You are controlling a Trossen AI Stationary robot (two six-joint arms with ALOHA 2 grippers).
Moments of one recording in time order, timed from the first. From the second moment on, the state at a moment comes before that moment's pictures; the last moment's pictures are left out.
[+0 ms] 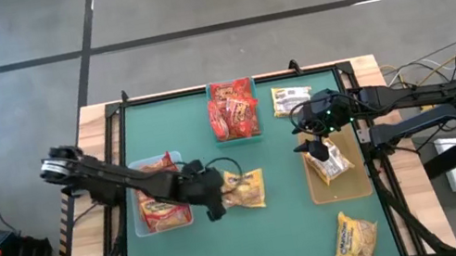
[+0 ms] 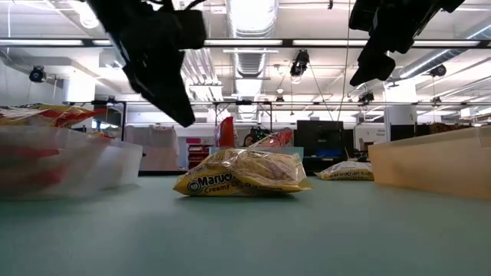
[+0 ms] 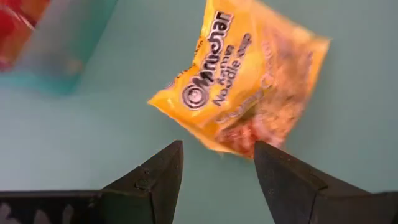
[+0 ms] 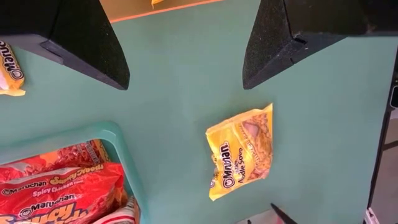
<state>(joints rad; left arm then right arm) -0.30 1.61 1.06 -0.53 -0.37 -0.53 -0.16 0.97 0.82 -0.61 -0.18 0.16</state>
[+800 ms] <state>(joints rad) -0.19 1.58 0.72 0.09 -0.26 -0.66 -0.16 0.97 0.82 -0.61 -0.18 0.16</state>
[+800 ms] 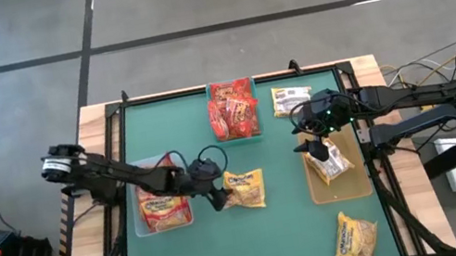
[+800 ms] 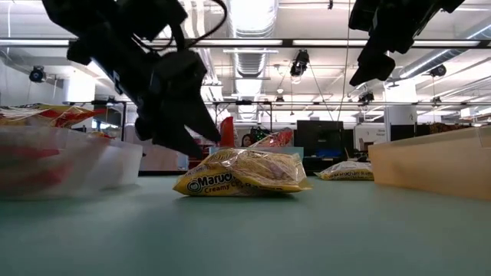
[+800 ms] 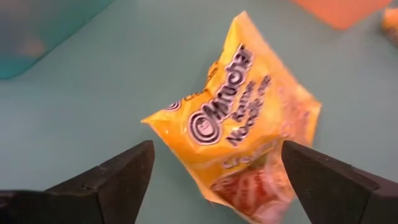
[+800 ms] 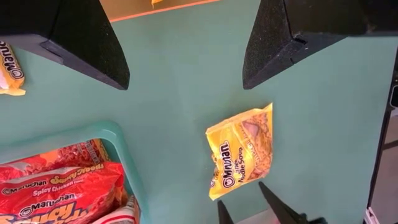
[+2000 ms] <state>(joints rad) -0.04 1.67 0.73 0.17 0.02 -0.43 -0.16 0.97 0.82 -0.54 -0.18 0.16</state>
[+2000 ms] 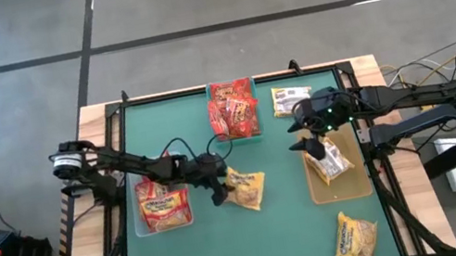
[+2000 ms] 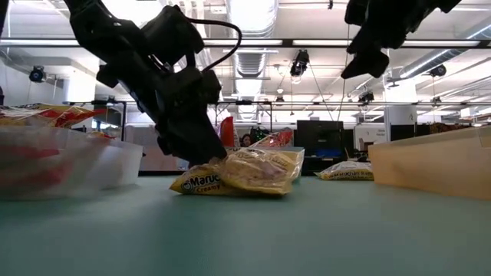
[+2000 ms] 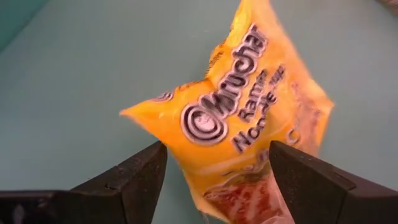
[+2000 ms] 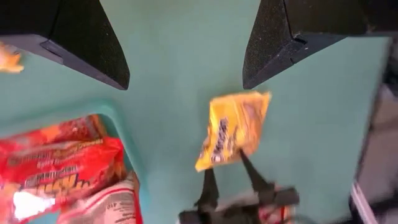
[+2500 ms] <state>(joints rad) -0.03 1.72 0.74 0.33 0.04 -0.33 -0.16 0.98 0.82 -0.29 -0.15 0.30</state>
